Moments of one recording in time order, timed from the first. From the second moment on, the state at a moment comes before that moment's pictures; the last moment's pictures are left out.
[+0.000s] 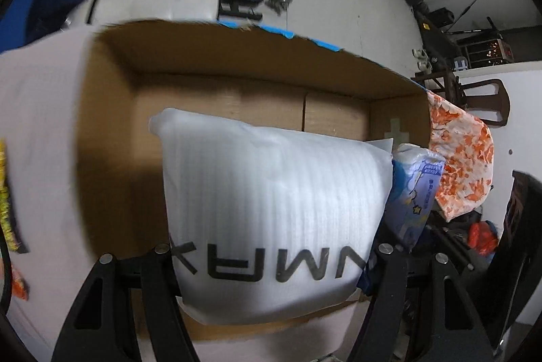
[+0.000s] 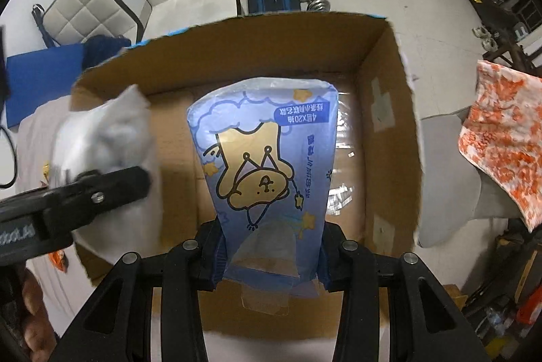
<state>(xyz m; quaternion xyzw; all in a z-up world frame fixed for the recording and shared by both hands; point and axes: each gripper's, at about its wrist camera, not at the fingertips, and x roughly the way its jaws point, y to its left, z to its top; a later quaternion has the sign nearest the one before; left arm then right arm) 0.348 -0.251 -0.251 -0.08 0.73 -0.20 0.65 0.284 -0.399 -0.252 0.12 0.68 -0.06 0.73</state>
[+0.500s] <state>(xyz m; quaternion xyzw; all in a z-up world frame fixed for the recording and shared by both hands) 0.373 -0.290 -0.293 -0.03 0.74 -0.19 0.64 0.336 -0.422 -0.315 0.09 0.71 -0.05 0.70</state>
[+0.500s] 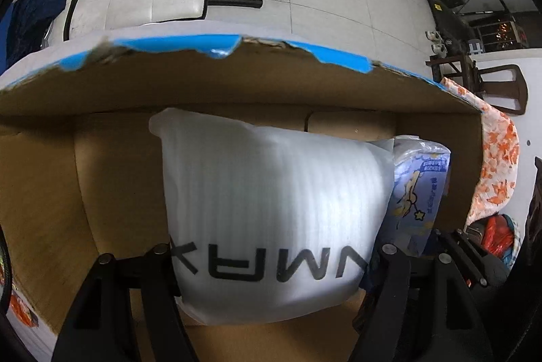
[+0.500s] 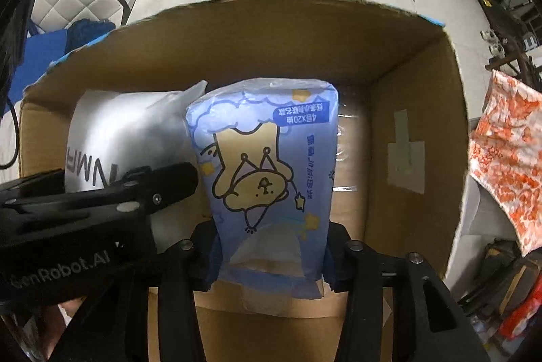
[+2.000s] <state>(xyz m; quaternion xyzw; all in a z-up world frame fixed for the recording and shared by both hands) 0.218 -0.212 -0.152 0.06 0.56 -0.15 0.81 0.156 -0.388 -0.174 0.06 0.60 -0.10 0.79</state>
